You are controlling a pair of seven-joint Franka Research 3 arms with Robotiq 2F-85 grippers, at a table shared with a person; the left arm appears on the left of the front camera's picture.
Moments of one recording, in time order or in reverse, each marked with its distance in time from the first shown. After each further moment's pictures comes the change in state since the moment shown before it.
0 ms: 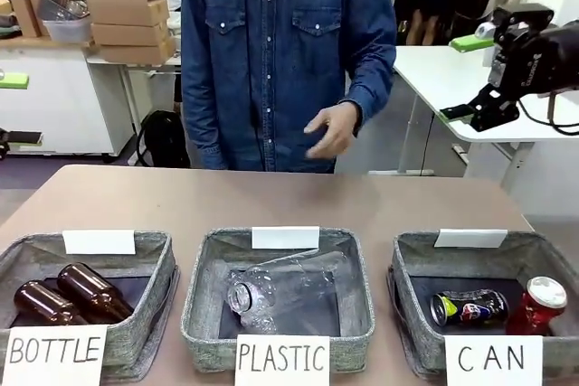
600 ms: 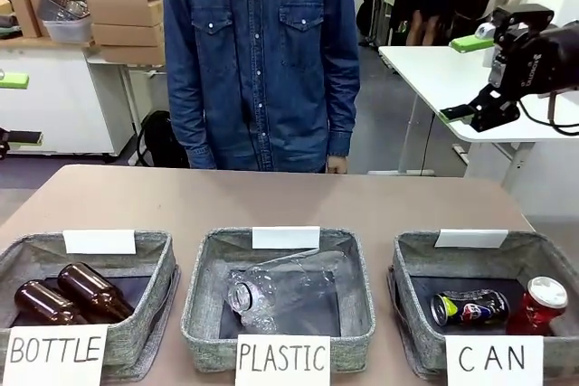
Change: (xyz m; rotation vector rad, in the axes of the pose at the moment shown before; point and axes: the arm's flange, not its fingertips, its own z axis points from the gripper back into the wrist) left arm 0.000 0.000 0.000 0.000 -0.001 0.000; right arm 0.000 0.000 0.000 0.000 0.000 0.000
